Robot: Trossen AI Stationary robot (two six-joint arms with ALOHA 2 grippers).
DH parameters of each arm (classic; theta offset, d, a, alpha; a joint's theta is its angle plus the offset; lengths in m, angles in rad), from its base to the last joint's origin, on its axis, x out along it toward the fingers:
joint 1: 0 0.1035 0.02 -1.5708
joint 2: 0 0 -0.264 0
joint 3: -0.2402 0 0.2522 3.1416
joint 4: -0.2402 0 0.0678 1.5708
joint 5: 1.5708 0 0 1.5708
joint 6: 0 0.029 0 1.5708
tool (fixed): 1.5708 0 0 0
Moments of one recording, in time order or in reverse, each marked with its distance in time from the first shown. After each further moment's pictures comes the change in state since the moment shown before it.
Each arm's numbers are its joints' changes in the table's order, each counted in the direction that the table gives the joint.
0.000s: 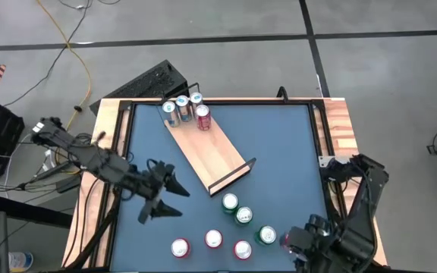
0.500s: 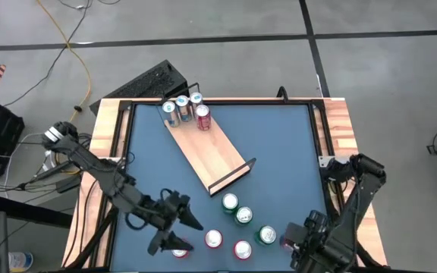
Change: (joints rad) left arm -0.141 0.256 0.000 0.391 -0.038 -0.076; right arm -0.017 -0.001 0.237 -0.002 -0.071 0.032
